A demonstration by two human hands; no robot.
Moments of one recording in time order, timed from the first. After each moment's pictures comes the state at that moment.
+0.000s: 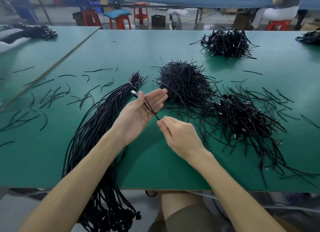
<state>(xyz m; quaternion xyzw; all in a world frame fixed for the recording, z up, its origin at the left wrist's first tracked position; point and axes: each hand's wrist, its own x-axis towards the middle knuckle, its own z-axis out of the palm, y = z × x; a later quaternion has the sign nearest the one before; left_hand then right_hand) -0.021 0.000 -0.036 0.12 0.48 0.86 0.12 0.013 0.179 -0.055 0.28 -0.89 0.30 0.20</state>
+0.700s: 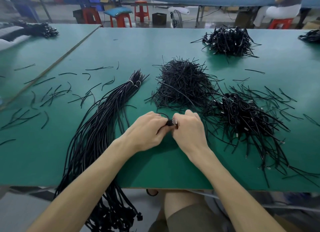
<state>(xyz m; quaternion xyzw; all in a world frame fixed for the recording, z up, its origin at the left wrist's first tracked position) 0.003 0.016 -0.040 0.30 0.93 0.19 -0.09 0.005 0.181 -0.054 0.15 -0.94 0.23 0.20</state>
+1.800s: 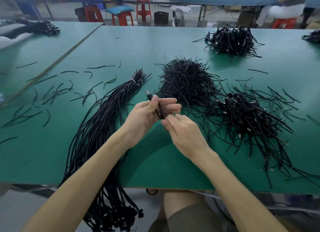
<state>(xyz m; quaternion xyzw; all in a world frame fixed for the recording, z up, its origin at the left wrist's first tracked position) -0.003 0.012 -0.032 0.14 0.57 0.80 0.10 0.010 0.178 -0.059 0.28 -0.89 0.28 0.23</state>
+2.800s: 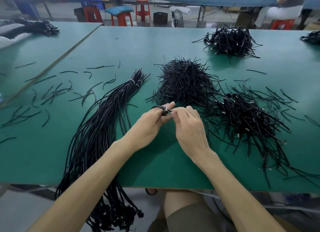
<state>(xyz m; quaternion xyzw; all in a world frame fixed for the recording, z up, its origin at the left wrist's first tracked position) 0.005 0.017 -0.043 0.21 0.88 0.42 -0.02 0.009 0.180 -0.059 0.22 -0.87 0.30 0.32</state>
